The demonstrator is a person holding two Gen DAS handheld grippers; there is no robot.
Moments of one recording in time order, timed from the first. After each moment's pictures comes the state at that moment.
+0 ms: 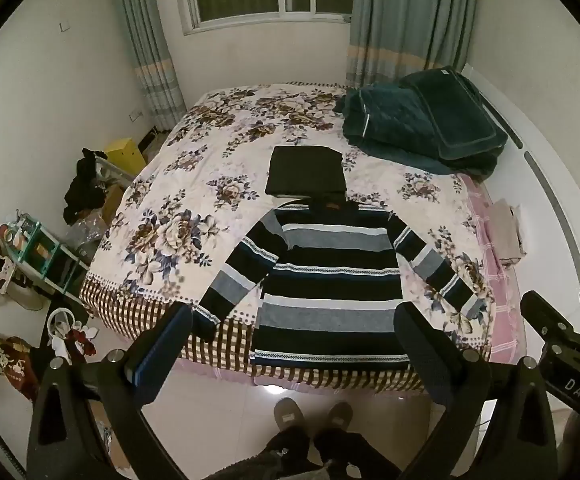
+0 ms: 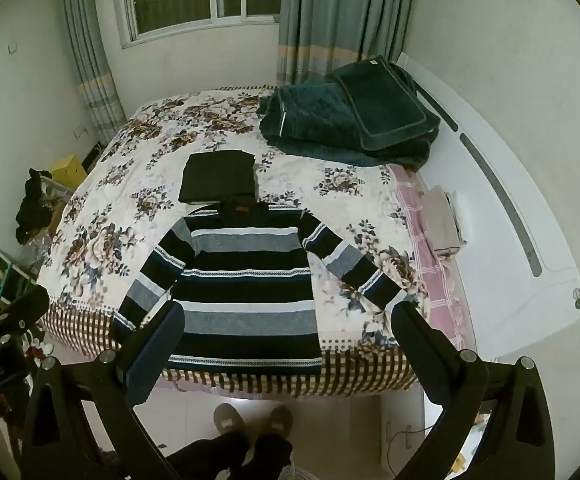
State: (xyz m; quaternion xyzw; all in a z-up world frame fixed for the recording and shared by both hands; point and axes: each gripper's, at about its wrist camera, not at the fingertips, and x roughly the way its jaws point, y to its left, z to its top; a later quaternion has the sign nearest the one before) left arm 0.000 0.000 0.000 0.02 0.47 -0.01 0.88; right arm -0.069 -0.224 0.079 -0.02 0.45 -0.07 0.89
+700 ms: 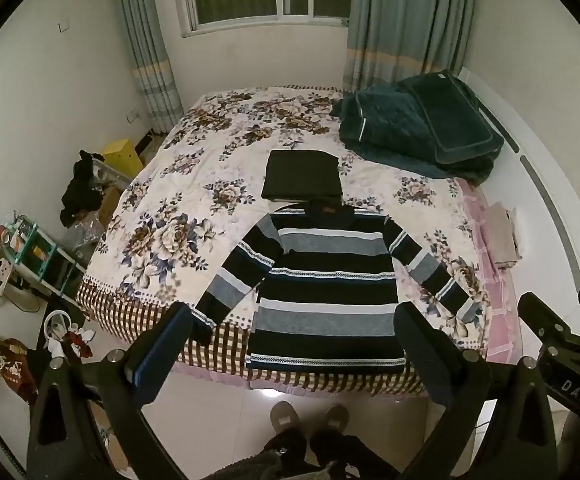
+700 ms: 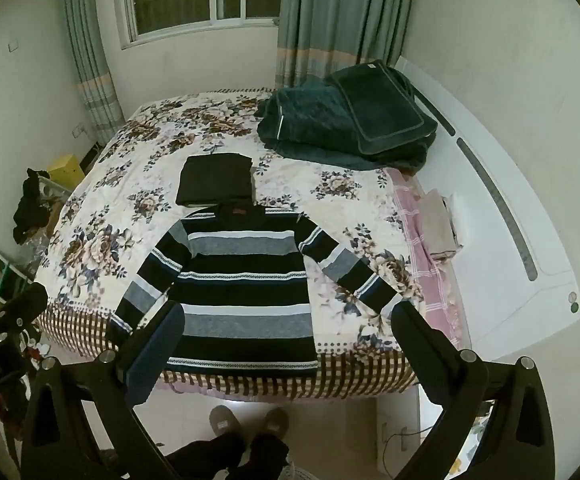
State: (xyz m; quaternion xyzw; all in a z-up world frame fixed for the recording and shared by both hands) left arm 0.000 -0.001 0.000 0.01 0.47 -0.01 0.88; right arm -0.069 -0.224 0.079 -0.03 0.45 -0.07 0.89
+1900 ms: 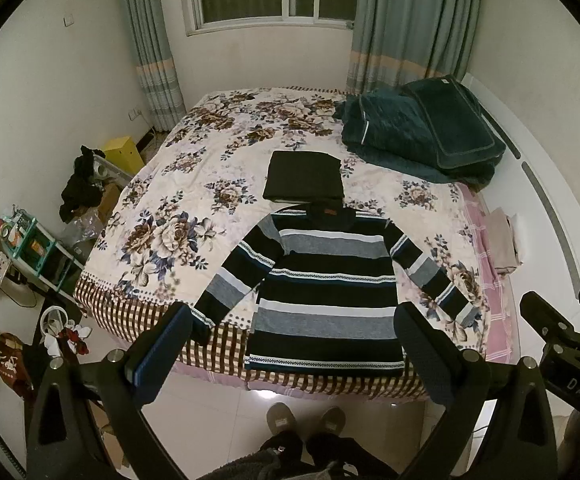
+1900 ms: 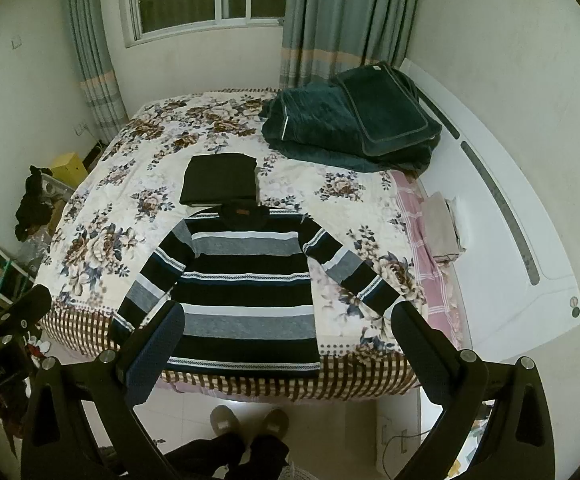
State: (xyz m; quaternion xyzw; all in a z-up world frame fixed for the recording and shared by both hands) left arm 0.014 -0.003 0.000 0.00 0.47 -0.01 0.88; right arm -0.068 -0.221 0.077 -0.03 0.45 -0.07 0.89
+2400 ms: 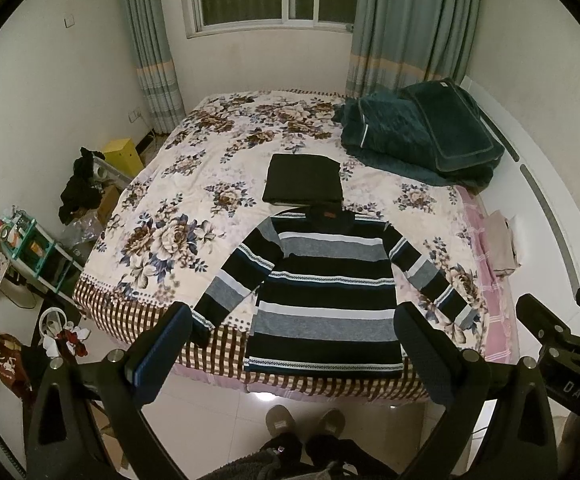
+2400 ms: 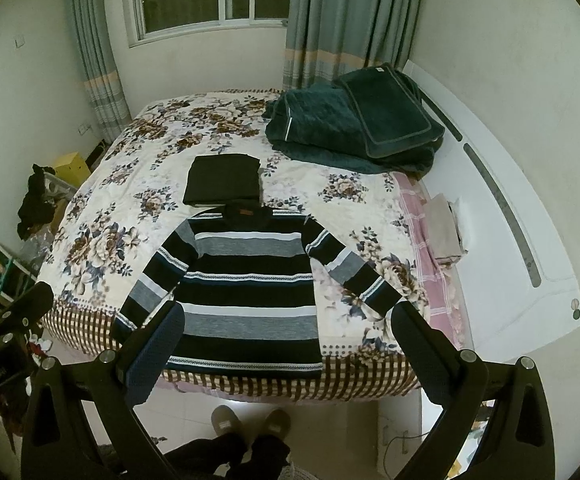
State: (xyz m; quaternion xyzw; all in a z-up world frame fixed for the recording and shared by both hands) left arm 0.019 -0.001 0.005 0.00 0.47 -0.01 0.88; right arm -0.067 -0.218 0.079 -0.03 0.45 -0.07 0.89
